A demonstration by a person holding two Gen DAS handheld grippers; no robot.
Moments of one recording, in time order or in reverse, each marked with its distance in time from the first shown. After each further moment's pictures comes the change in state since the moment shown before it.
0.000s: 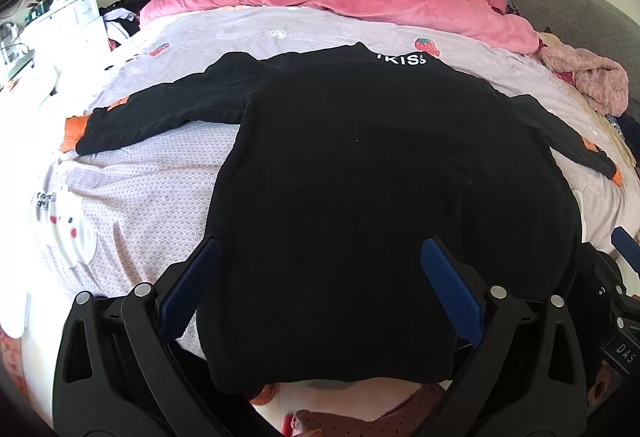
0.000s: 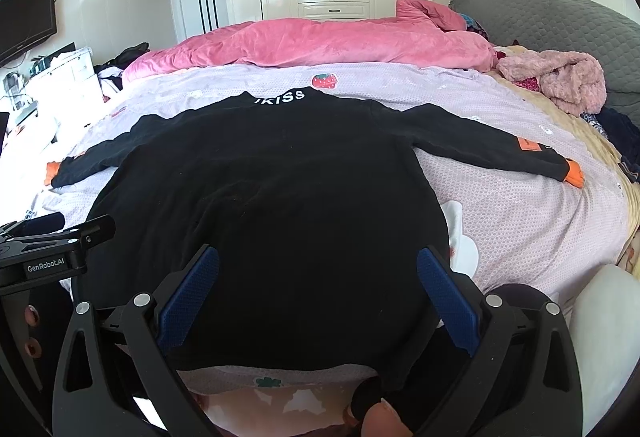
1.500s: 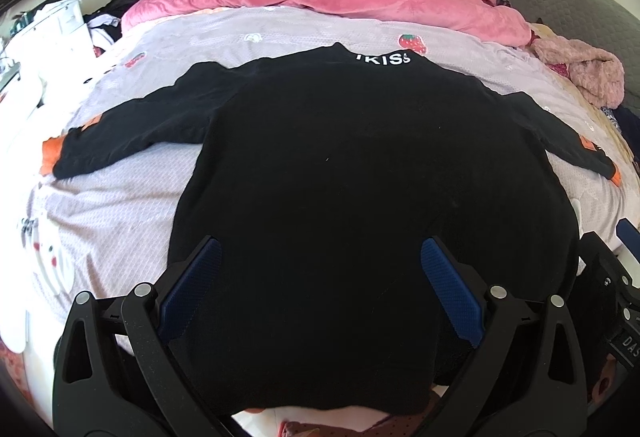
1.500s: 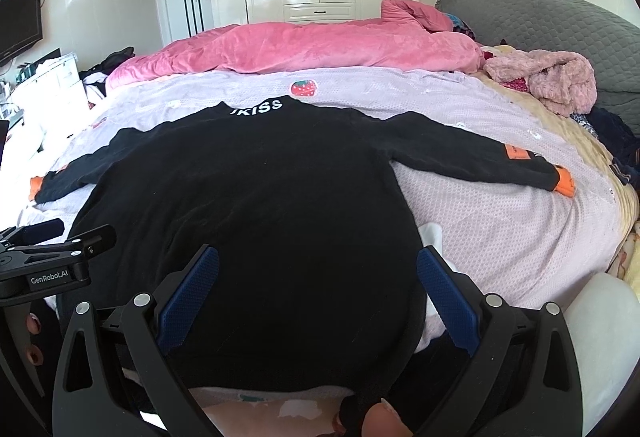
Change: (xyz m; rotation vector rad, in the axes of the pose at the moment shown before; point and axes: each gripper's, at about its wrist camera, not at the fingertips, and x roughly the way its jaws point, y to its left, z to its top) left arm 0.025 -0.025 0.026 0.039 0.022 -0.026; right arm 0.015 -0.021 0.025 0.019 0.001 -0.049
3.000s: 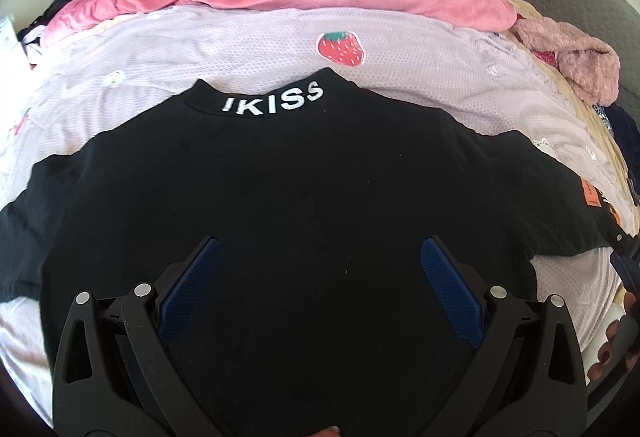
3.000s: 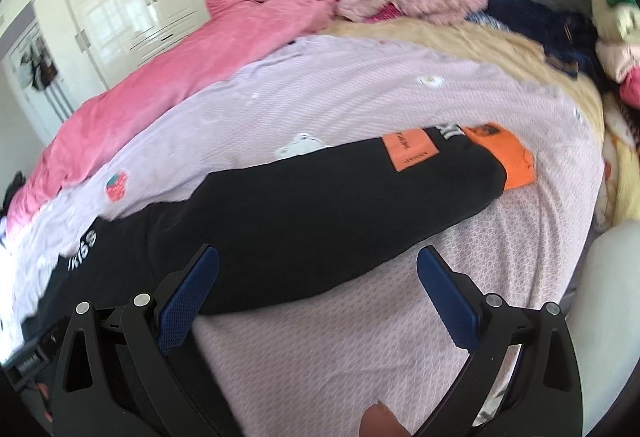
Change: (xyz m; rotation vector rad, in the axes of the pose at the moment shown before) left arm 0.131 -0.113 0.134 0.067 0.124 -0.124; right arm 0.119 -0.196 0.075 0.537 0.057 -0.244
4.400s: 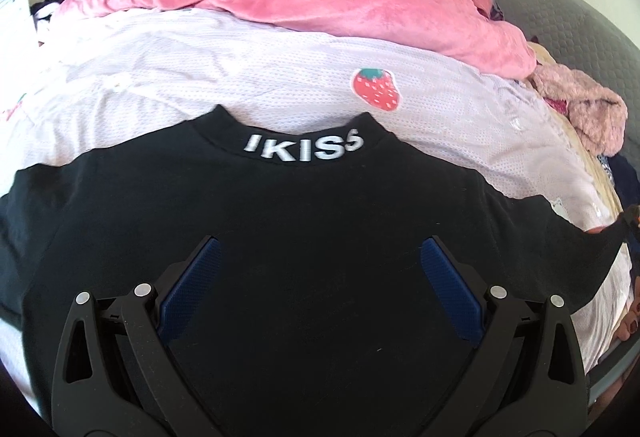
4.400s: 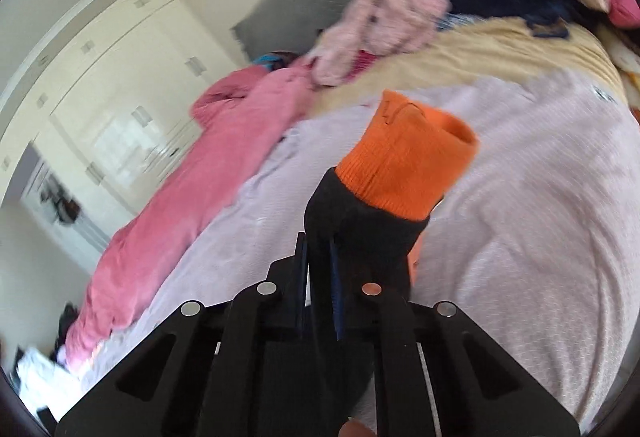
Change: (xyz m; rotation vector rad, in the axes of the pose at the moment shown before) left arm 0.017 0.040 0.027 -0.122 -0.093 -0.024; right arm 0.023 -0.031 0.065 0.280 -0.266 0.203
